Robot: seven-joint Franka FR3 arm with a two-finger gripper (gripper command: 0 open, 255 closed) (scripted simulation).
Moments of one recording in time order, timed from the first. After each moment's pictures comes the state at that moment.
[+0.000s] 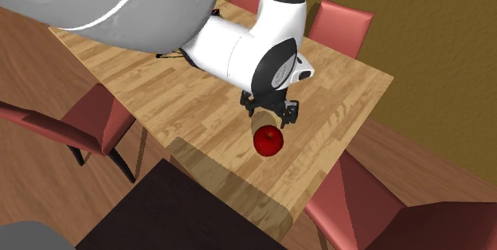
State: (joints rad) arm -0.02 -0.01 0.04 -2.47 0.02 2.45 -0.17
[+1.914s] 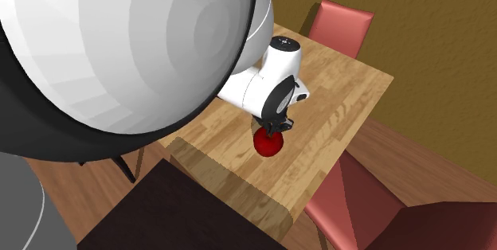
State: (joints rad) arm -0.02 0.33 0.03 -2.36 -0.01 2.70 -0.14
